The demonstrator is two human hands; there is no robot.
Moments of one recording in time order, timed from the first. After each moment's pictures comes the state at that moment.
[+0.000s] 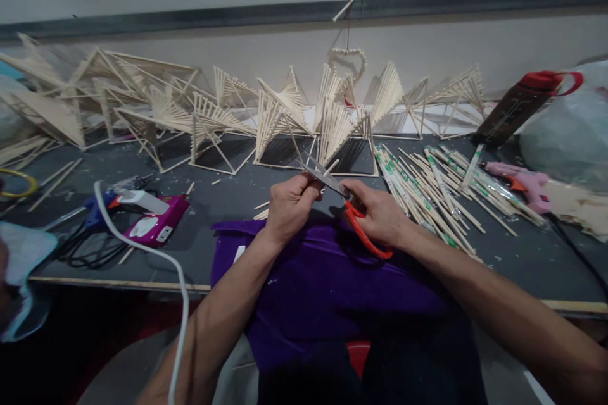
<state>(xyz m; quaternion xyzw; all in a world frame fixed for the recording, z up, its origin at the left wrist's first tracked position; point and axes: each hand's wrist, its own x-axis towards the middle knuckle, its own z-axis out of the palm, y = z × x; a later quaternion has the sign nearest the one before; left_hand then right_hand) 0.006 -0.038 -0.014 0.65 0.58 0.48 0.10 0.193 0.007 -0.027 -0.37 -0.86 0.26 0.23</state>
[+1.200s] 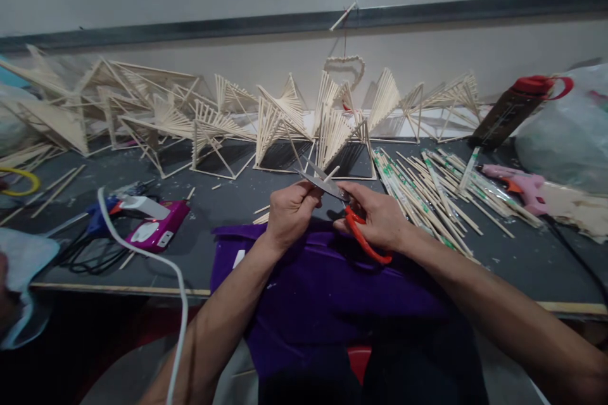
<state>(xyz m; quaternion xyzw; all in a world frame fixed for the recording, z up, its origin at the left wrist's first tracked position) 0.007 -0.042 -0.012 0.67 0.56 0.48 0.09 0.197 0.006 -0.022 -0.35 -0.87 0.24 0.23</state>
